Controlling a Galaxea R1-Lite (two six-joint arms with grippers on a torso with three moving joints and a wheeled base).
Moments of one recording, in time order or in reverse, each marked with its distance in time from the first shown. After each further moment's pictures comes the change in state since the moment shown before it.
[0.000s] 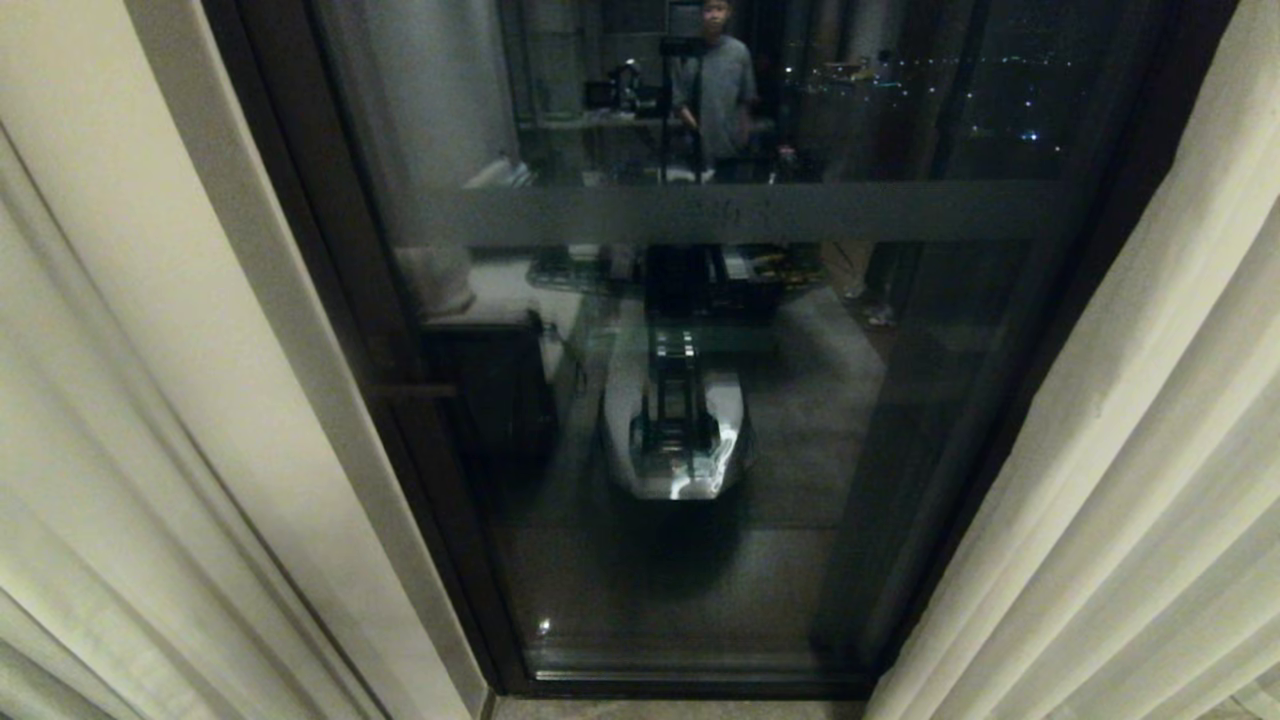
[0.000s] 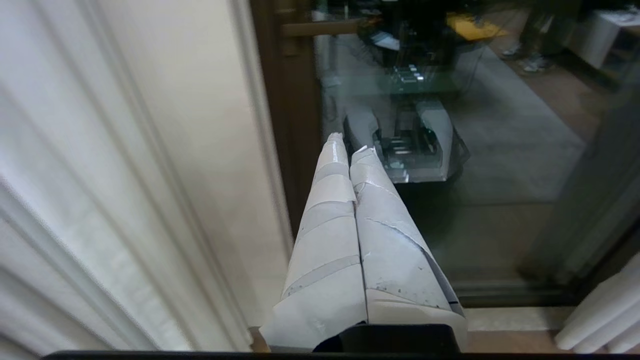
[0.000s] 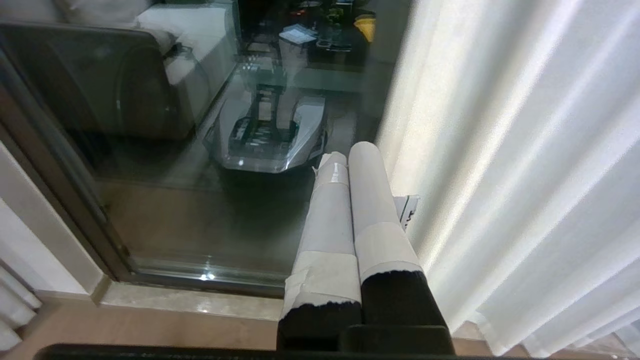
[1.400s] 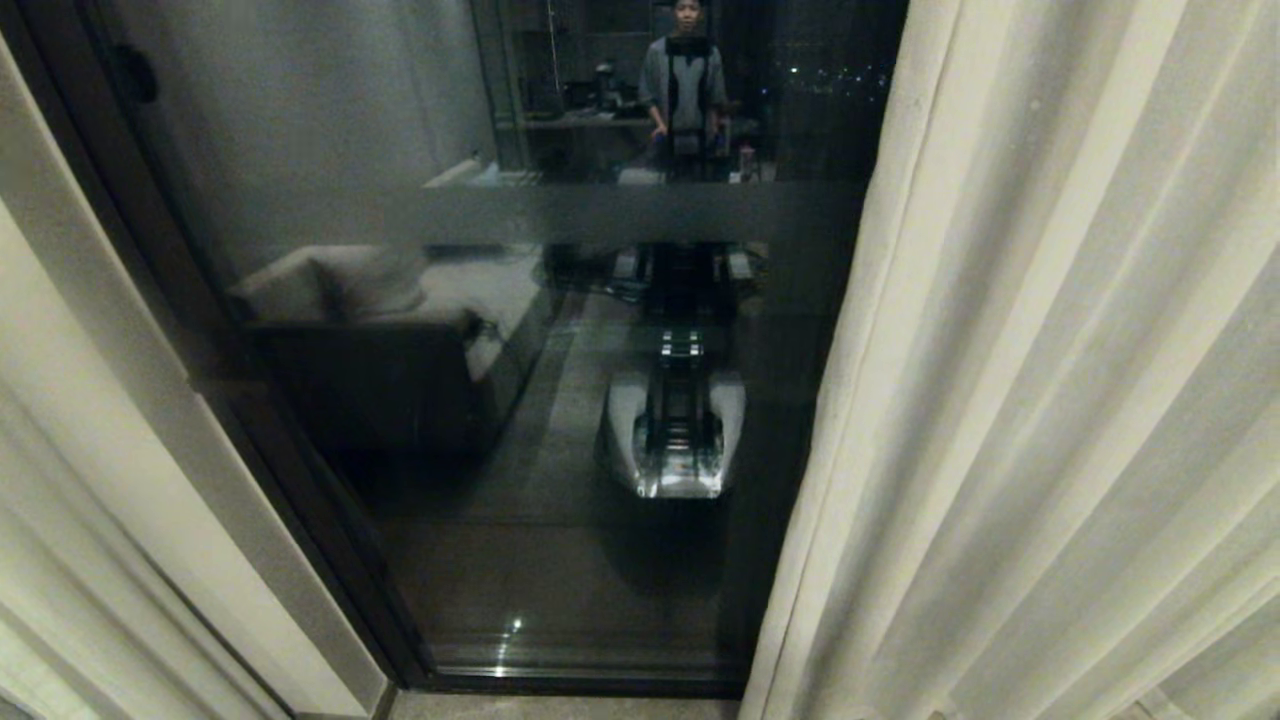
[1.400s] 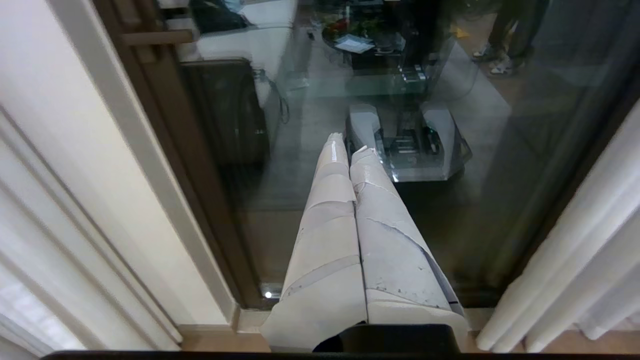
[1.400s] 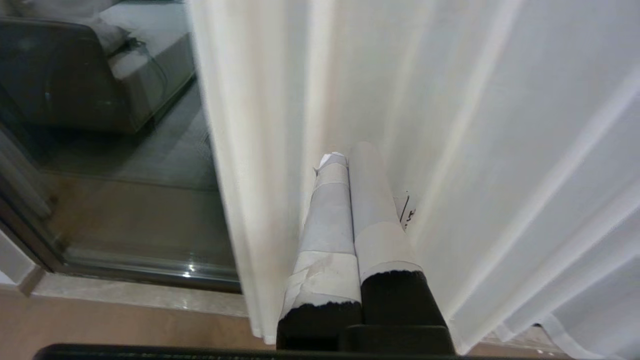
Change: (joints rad) left arm 0.000 0.000 0.000 -0.002 0.000 0.002; right arm 0.000 0.000 0.000 0.000 0.000 0.000
